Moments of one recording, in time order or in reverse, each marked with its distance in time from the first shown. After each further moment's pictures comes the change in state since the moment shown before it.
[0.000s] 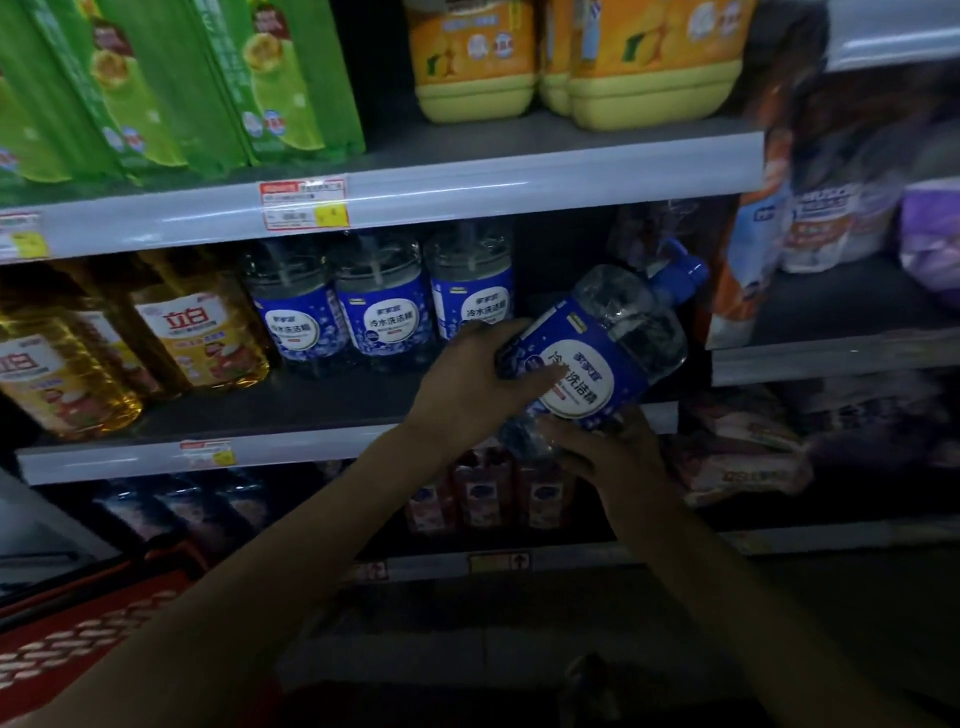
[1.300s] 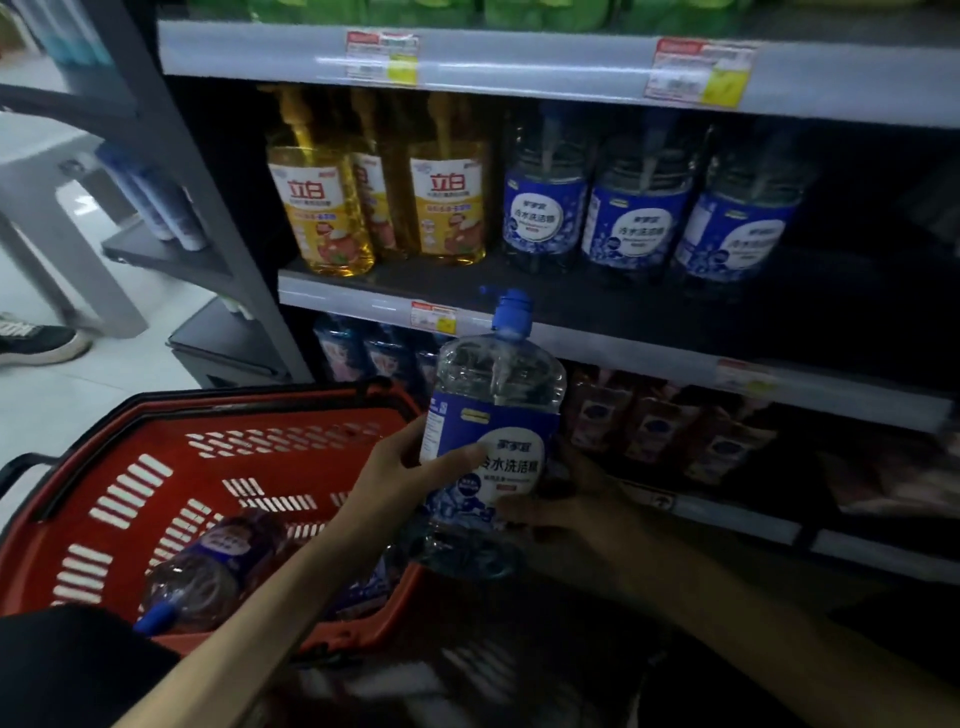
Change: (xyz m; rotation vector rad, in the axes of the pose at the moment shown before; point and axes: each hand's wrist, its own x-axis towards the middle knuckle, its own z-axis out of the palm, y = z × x) left_hand -0.284 -0.111 -0.135 -0.730 0.237 -0.645; right_hand -0.118 0.108 0.179 -0.197 -0.614 0.538
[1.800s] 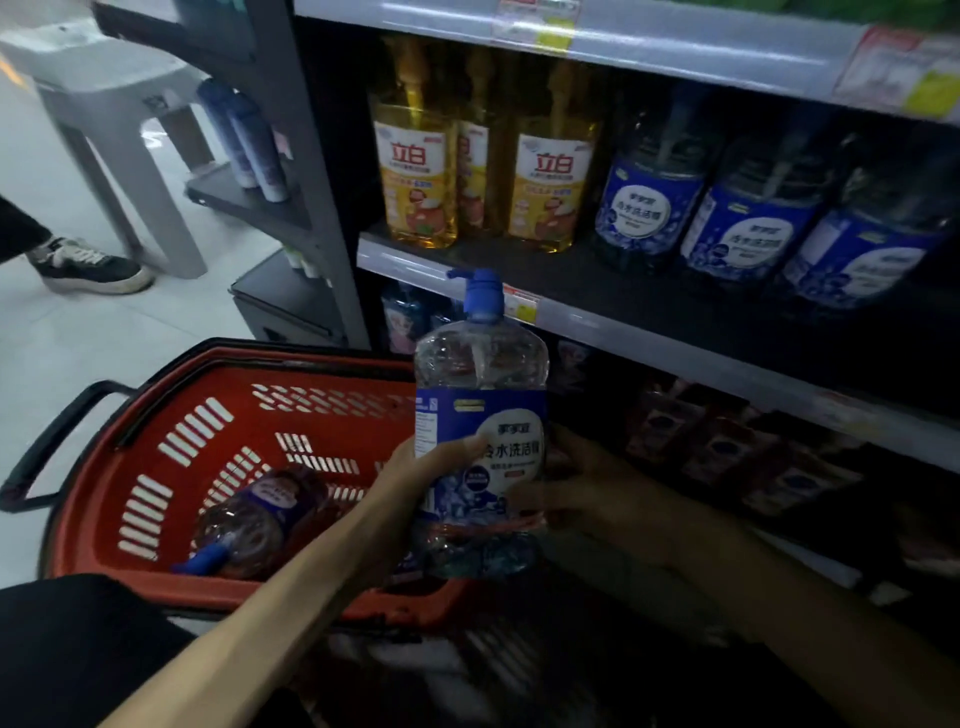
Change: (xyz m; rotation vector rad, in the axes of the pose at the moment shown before) left_hand -0.009 -0.033 -0.059 -0.361 0.033 -0.089; right_hand 0.037 -0.023 0.056 -0.197 -0.254 0.085
